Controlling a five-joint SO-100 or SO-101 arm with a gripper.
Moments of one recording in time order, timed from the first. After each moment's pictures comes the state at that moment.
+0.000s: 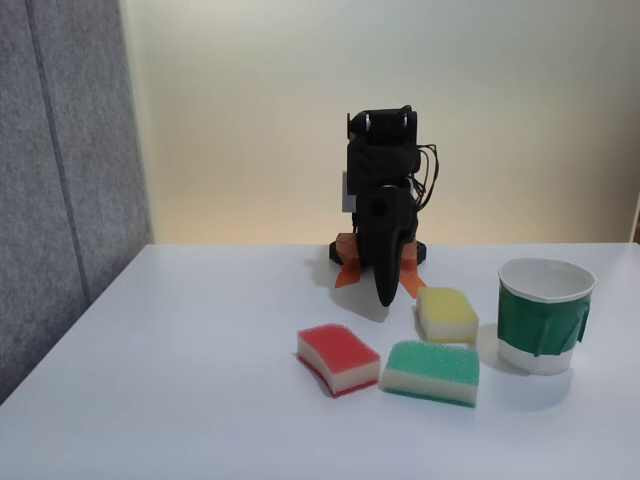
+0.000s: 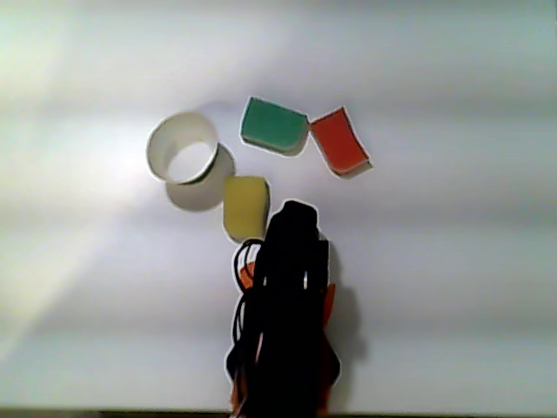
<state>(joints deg) 6.9 192.1 182.6 72.9 0.8</state>
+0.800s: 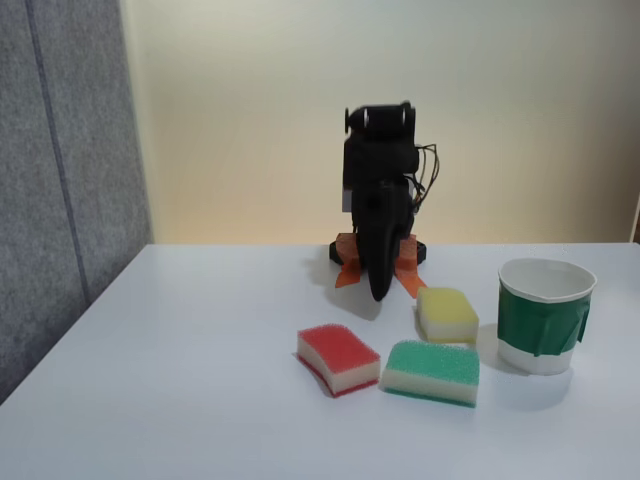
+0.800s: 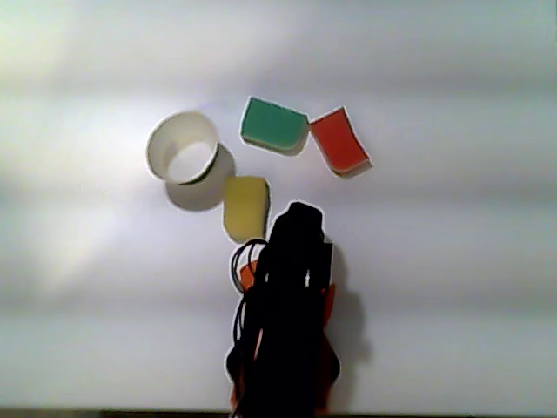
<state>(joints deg) 9.1 185.1 171.2 79.5 0.1</state>
